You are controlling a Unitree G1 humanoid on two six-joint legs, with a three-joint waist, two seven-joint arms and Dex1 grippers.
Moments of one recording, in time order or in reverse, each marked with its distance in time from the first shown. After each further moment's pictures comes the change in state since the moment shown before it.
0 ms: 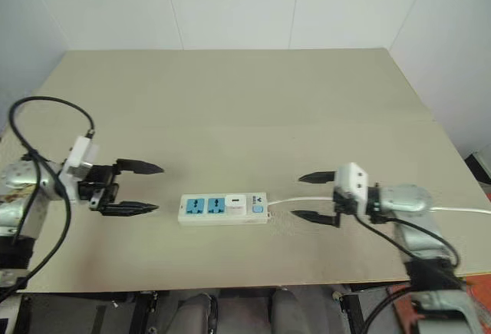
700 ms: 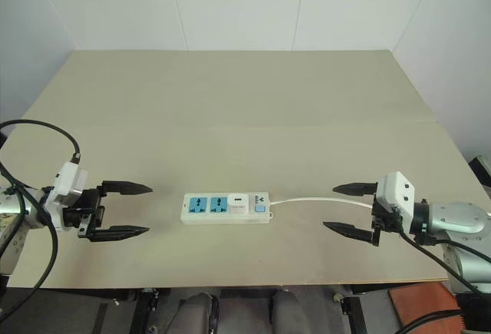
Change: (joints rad) left arm 0.232 0.029 0.066 -0.245 -0.047 0.062 0.111; right arm 0.191 -0.110 -0.117 -0.142 0.075 0.090 0.000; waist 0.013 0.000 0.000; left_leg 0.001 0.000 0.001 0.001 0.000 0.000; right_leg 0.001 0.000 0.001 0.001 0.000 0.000
